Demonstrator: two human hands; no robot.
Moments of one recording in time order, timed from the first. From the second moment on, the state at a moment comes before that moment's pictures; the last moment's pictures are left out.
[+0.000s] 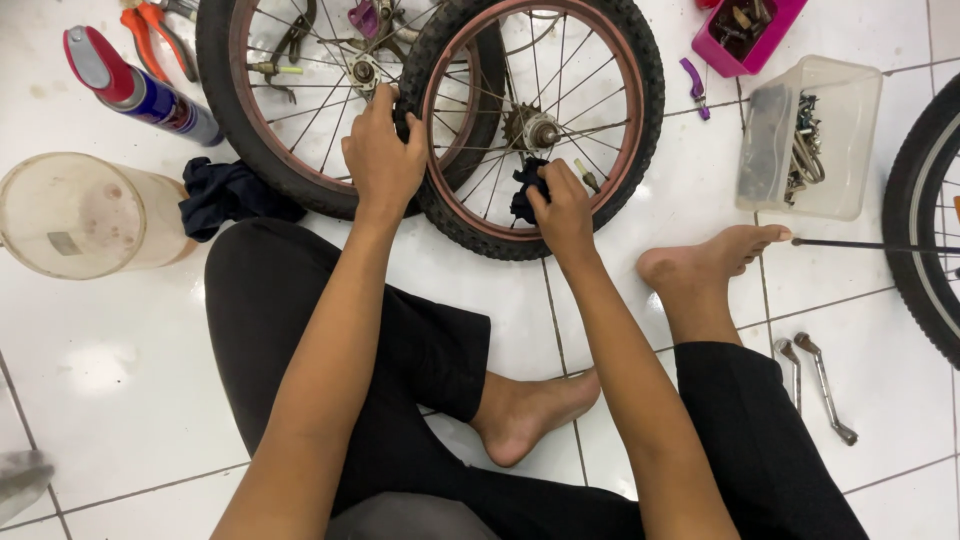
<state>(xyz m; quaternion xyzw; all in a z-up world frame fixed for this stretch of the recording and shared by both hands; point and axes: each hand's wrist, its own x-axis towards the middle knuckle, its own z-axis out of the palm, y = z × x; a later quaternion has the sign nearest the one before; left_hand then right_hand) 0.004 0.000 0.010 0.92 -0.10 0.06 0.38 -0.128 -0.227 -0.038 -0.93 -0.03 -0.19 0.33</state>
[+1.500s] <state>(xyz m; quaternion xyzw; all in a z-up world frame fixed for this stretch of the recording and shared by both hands) 0.006 -0.001 0.006 0.92 -0.08 0.06 0.39 -0.094 -0.188 -0.033 -0.95 -0.06 -0.11 0.27</state>
